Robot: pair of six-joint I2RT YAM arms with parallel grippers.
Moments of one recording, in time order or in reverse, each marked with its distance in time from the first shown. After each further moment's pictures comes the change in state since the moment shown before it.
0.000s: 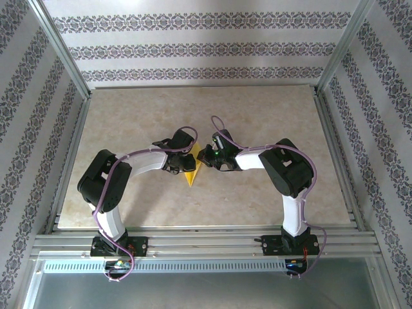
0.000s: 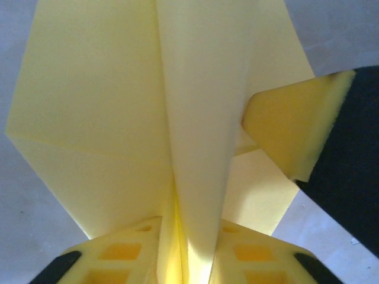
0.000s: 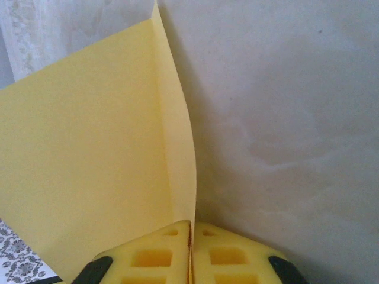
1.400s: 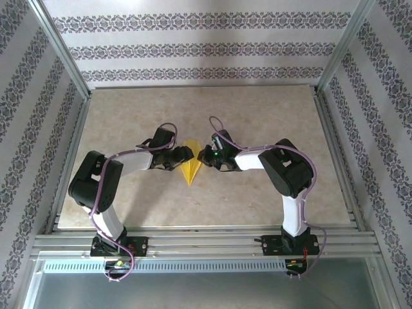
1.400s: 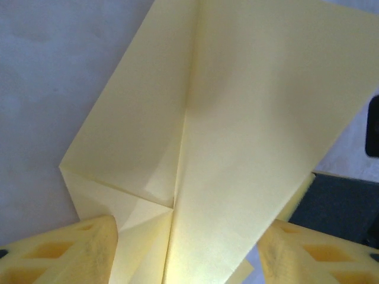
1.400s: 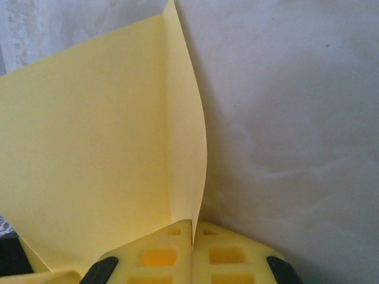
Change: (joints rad) left arm 0.160 -0.057 -0.140 0.275 0.240 -0.201; right arm 0.012 0.000 0.000 -0.001 0.034 -0.050
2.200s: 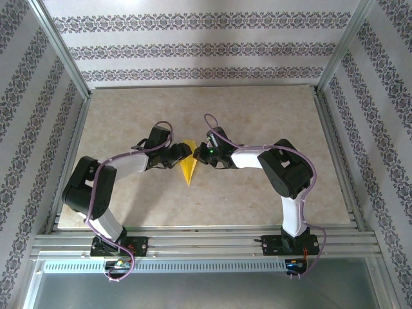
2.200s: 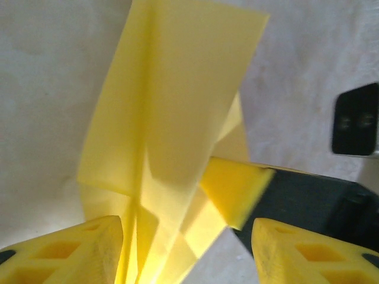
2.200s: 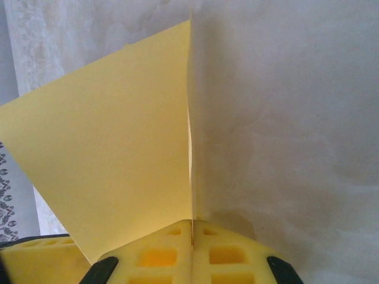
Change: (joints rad) left arm 0.024 -0.056 -0.040 0.055 0.020 -0.069; right arm 0.029 0.002 0.074 -0.062 0.022 -0.027
